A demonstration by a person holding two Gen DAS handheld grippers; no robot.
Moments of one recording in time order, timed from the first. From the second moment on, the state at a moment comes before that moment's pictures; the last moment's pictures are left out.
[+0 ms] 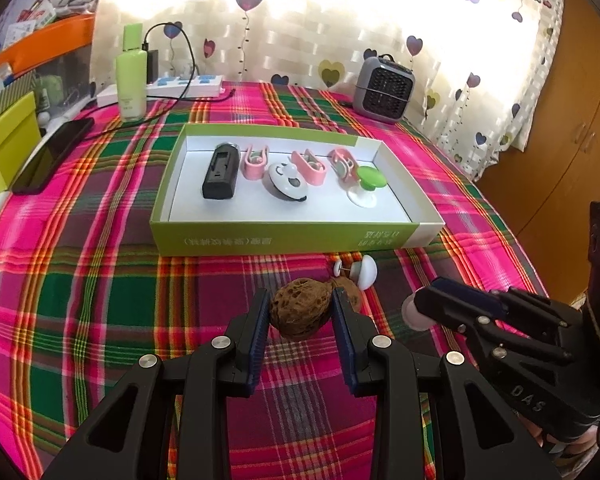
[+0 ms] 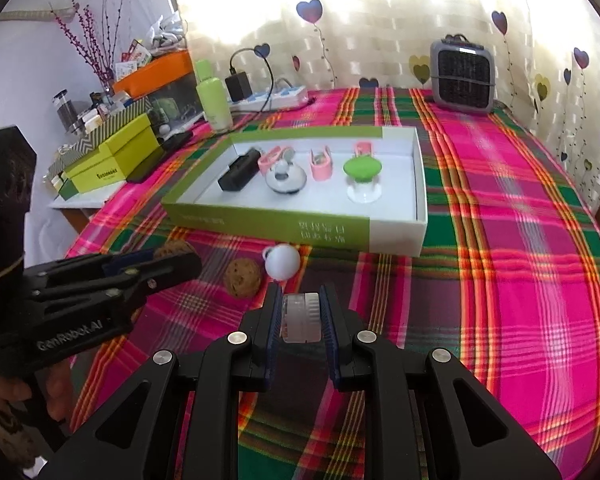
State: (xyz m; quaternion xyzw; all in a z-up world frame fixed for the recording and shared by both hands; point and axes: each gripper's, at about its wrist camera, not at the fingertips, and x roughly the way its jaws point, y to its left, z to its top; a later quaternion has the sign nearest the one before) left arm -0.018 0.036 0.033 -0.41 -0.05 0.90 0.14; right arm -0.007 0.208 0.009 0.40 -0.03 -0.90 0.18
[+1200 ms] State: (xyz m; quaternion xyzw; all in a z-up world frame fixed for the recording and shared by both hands) left arm -0.038 0.032 0.045 -0.40 -0.05 0.91 0.14; right arm -0.030 0.196 0.026 0.38 -0.02 -0.90 0.19
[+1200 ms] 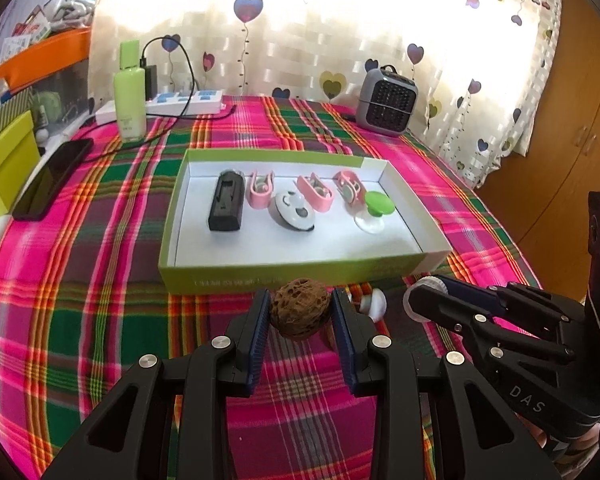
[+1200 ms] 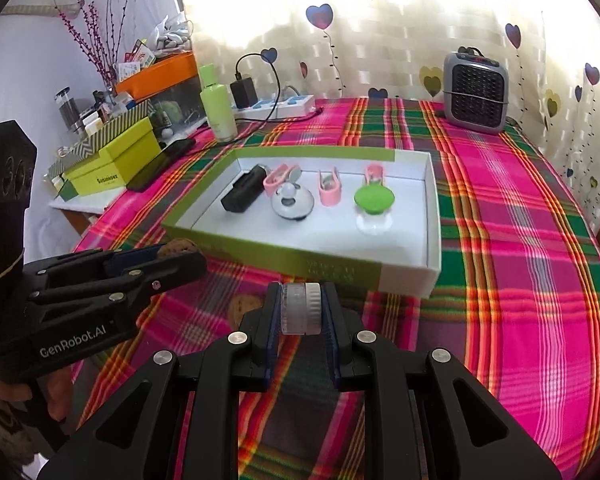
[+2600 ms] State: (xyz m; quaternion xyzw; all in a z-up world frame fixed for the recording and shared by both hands) left arm -0.123 0.030 0.019 -0.42 -0.02 0.90 0.11; right arm -0.123 0.180 0.003 0.42 -0.02 -0.89 0.19
